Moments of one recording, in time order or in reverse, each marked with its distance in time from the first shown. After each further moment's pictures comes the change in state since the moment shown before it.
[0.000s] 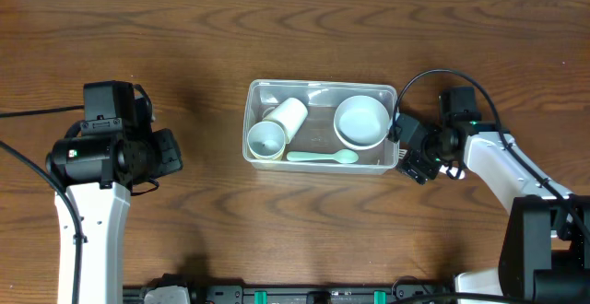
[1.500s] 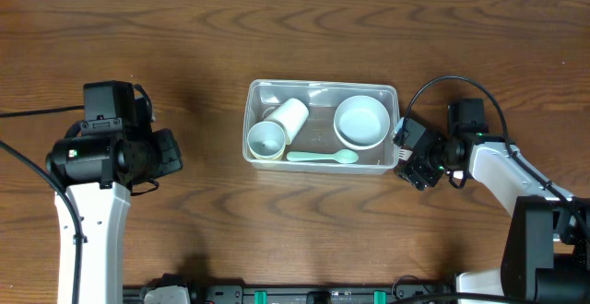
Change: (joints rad) left arm 0.000 0.000 0.000 0.000 0.000 0.000; right arm -0.057 -0.009 -0.093 0.087 -0.088 0.041
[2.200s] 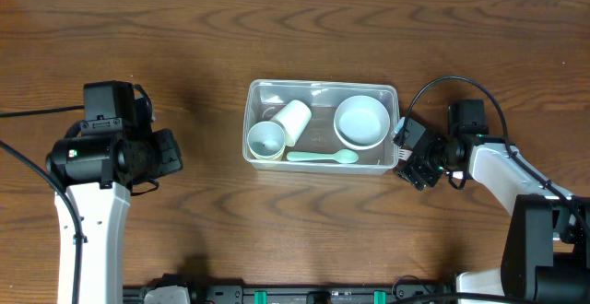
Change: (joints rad) left arm 0.000 0.000 0.000 0.000 0.000 0.000; right arm -0.004 0.006 -0.011 0.026 -0.017 0.002
